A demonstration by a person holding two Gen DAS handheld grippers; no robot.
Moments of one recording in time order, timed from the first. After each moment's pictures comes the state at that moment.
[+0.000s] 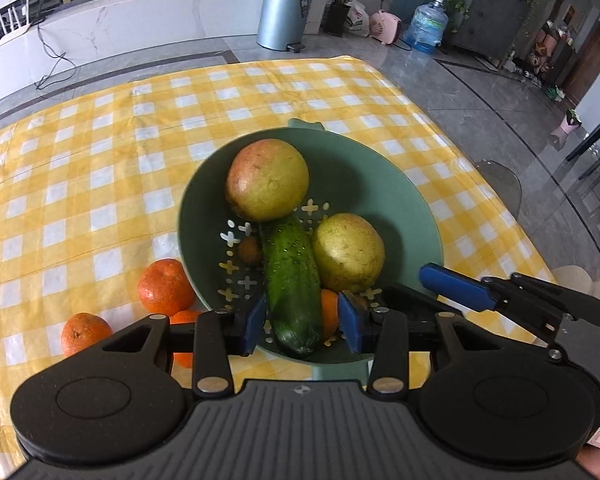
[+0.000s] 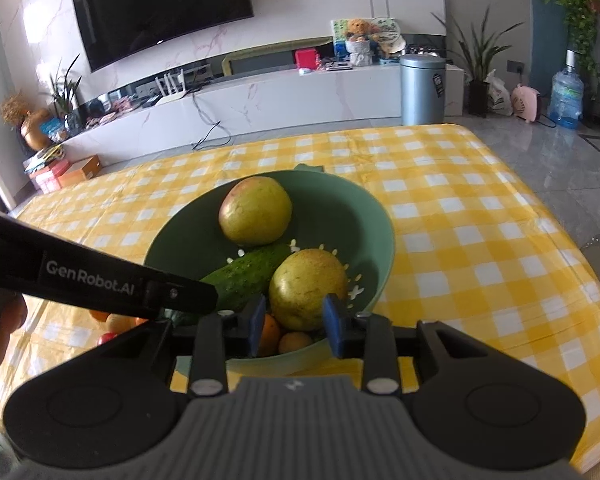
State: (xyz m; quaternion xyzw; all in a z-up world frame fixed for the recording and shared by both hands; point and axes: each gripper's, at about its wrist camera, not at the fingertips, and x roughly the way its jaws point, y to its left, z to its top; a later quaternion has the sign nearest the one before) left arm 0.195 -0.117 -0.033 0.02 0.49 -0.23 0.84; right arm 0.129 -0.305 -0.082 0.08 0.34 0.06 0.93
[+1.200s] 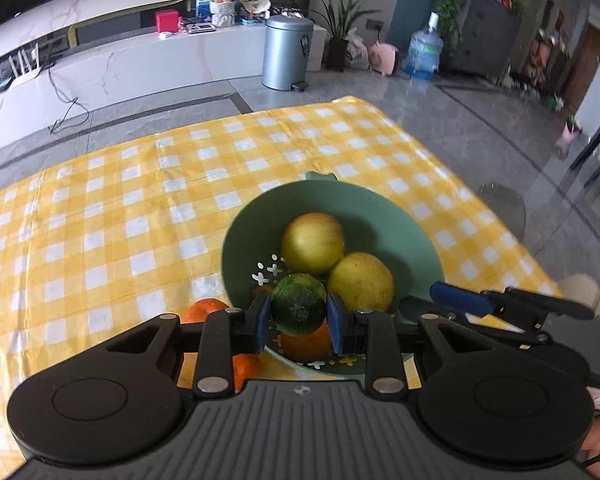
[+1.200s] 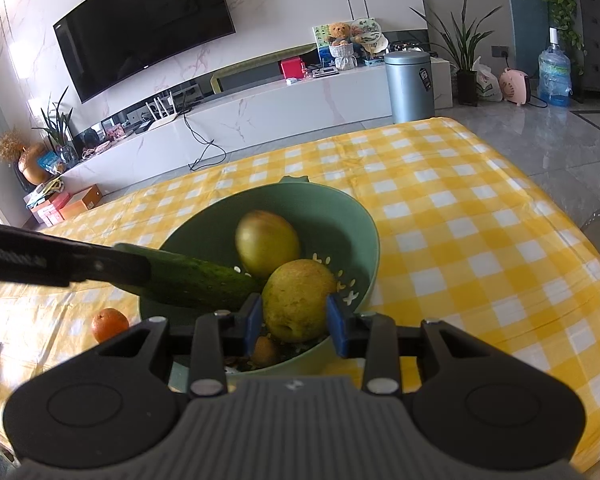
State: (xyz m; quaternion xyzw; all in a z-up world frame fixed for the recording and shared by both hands) left arm 0.184 -0.099 0.004 0.04 0.43 -0.23 0.87; right arm 0.130 -0.317 -0.083 0.12 0.34 0.05 0.93
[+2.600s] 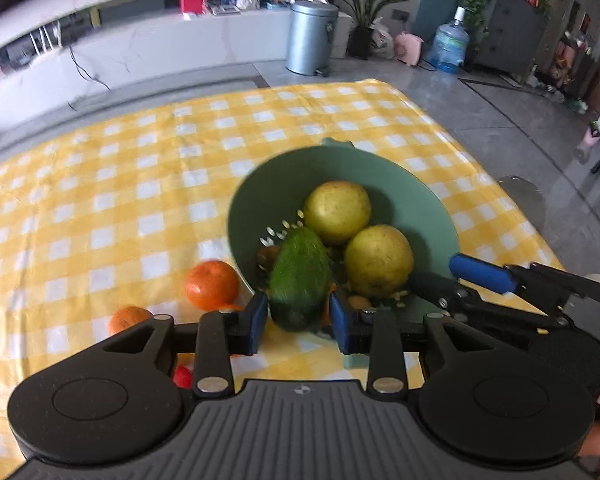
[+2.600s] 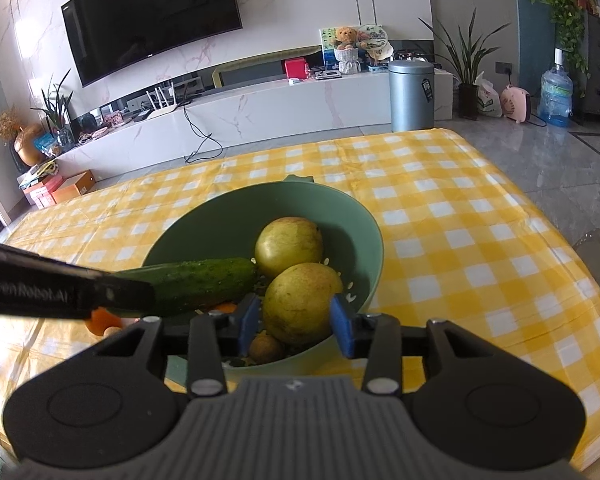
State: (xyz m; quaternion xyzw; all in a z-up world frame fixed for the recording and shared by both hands) left arm 0.172 -0.102 -0.021 0.03 0.46 -0.20 0.87; right arm 0.127 -0.306 -0.078 0.08 0.33 0.05 0.94
